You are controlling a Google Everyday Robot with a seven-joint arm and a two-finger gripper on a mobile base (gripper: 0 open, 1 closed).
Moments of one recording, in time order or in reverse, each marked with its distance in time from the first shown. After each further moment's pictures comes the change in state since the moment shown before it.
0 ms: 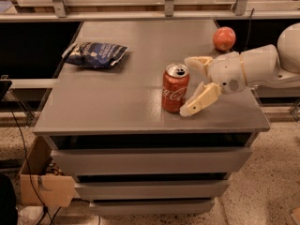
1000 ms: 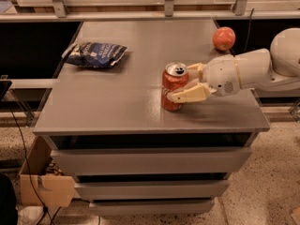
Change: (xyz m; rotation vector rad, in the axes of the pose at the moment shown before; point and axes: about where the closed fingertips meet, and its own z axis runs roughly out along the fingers) arm -0.003 0.006 0.014 -0.043 -0.051 0.002
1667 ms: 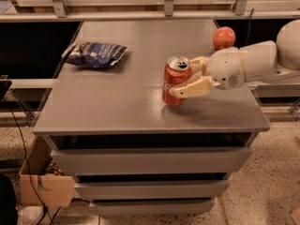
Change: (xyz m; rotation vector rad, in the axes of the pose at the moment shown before) arm -0.018 -0.003 -0.011 -0.002 -0.020 -0.029
